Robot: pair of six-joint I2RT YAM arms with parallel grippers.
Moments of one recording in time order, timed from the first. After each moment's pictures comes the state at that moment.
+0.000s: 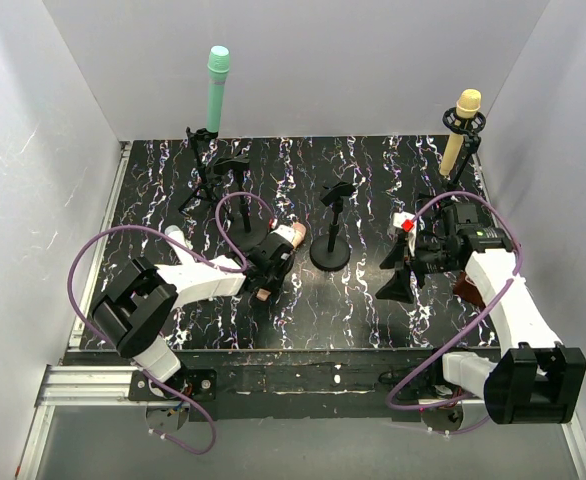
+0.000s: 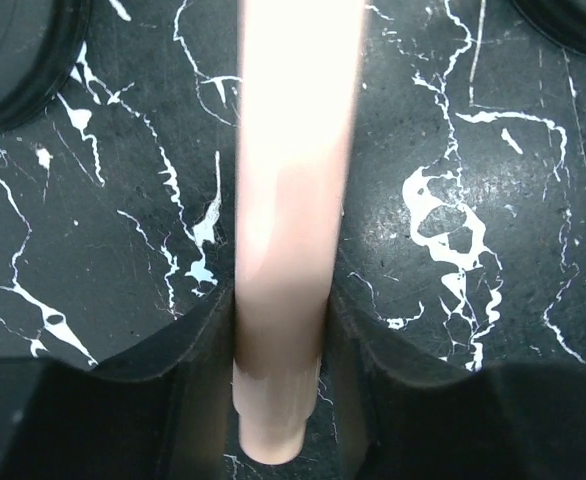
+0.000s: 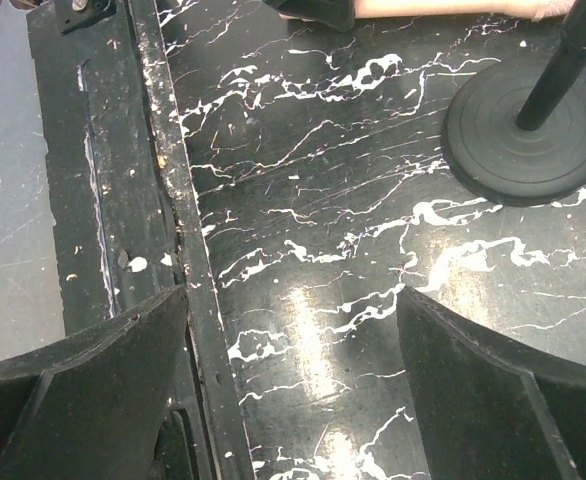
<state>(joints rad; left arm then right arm) -0.82 1.61 0.83 -0.22 -0.28 -0.32 0.06 1.14 0.92 -1.08 -1.08 -0.98</state>
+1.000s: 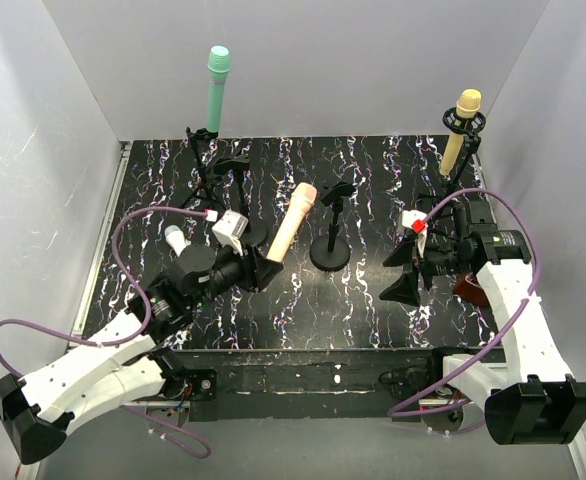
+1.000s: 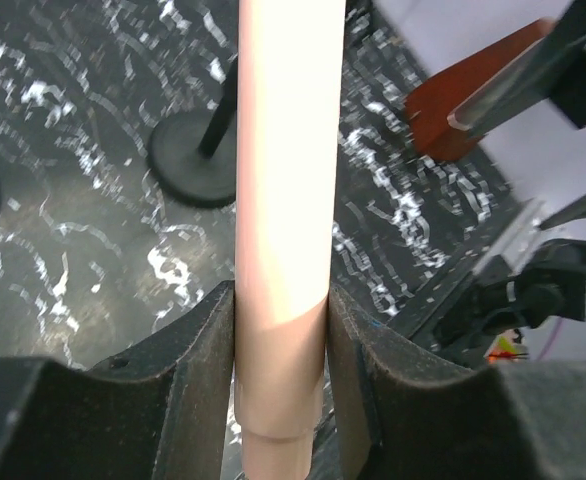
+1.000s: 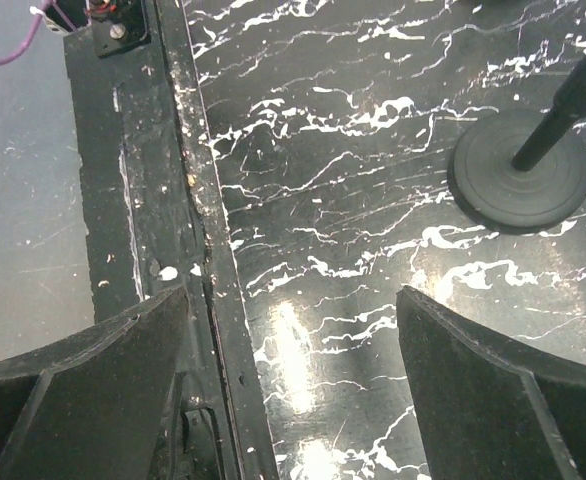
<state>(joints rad) -0.84 0.79 0.67 -0.17 -0.03 -0.46 0.06 1.03 1.01 -1.23 -1.10 -0.98</state>
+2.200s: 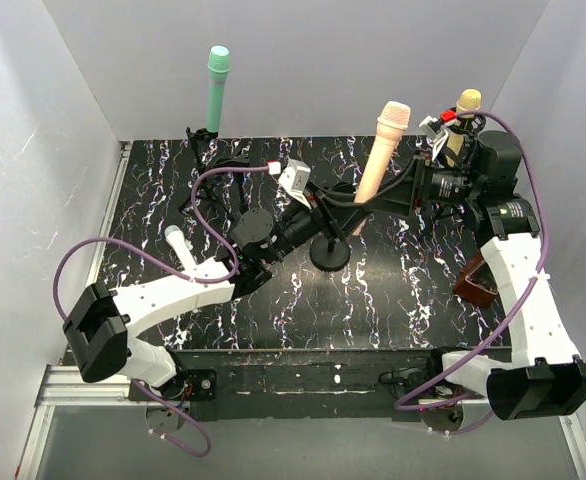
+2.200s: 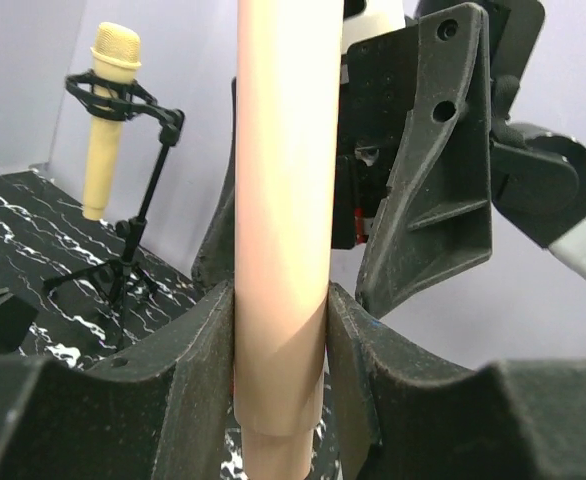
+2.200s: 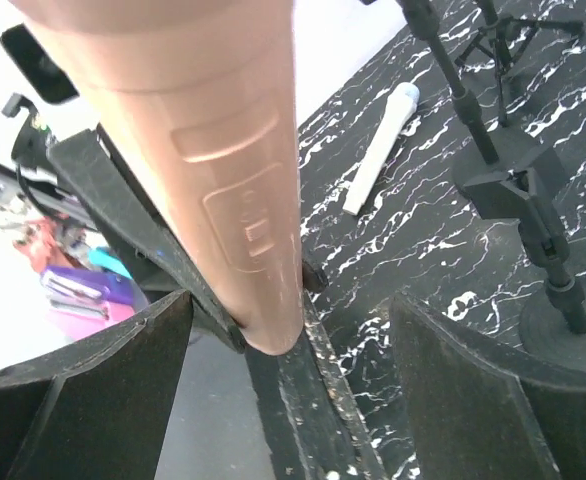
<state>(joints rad) -0.98 1.40 1.03 0.71 0.09 -0.52 0.12 1.15 1.32 -0.46 -1.20 0.35</state>
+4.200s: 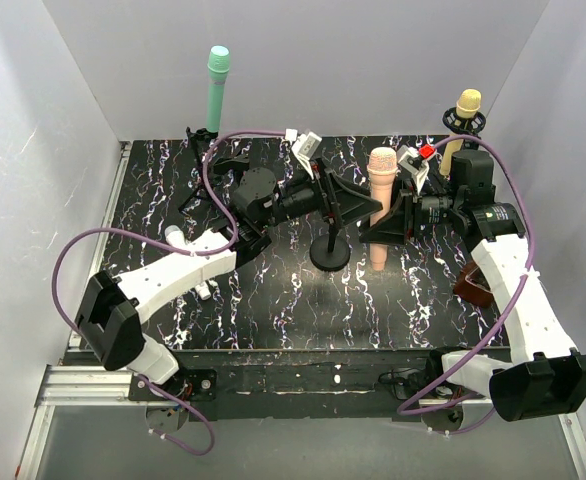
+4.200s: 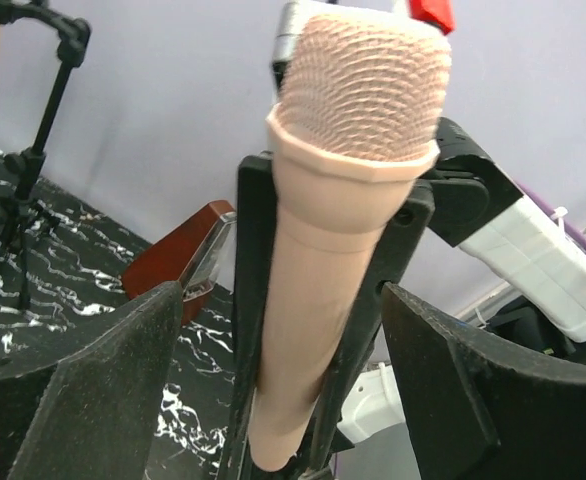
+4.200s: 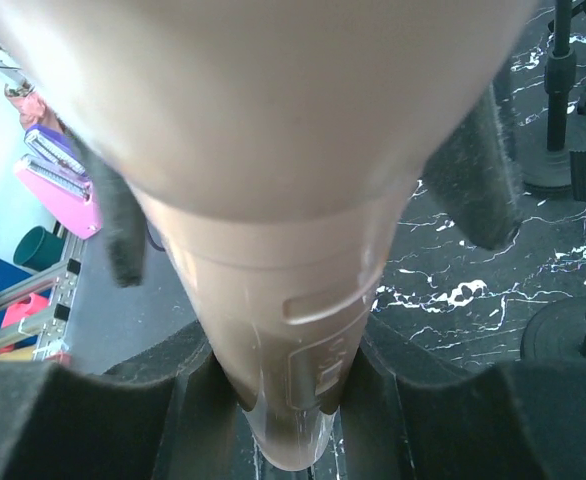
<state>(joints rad) -0.83 1.50 1.24 0.50 0.46 -0.74 0.17 1.16 1.23 -0.64 -1.37 -0.08</state>
